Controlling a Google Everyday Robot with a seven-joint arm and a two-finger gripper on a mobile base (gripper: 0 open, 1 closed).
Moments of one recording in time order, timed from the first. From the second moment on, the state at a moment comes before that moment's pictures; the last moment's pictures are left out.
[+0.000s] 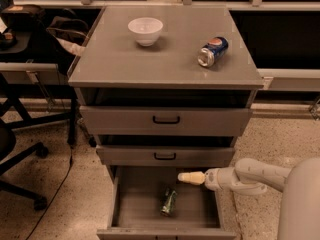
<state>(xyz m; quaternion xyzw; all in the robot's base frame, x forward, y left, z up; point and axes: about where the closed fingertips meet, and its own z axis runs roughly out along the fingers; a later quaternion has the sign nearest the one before) 0.569 -0.152 0.360 -0.01 0.92 0.36 0.16</state>
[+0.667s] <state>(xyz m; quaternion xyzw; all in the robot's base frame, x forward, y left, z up) 0.567 -0.155 0.356 0.00 0.92 0.36 0.17</state>
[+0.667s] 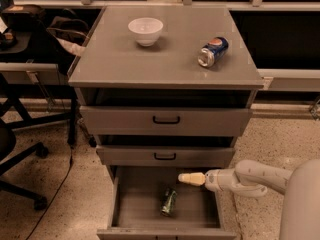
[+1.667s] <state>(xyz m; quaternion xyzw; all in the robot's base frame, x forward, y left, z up) 0.541 -0.088 0.304 -0.03 0.94 0.30 0.18</state>
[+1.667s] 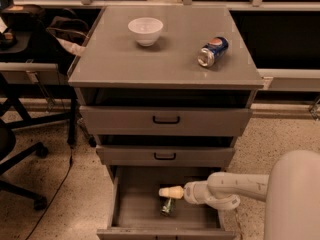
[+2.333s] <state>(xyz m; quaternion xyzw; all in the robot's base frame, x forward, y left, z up) 0.540 -0.069 0.291 -0.04 0.94 0.28 0.18</state>
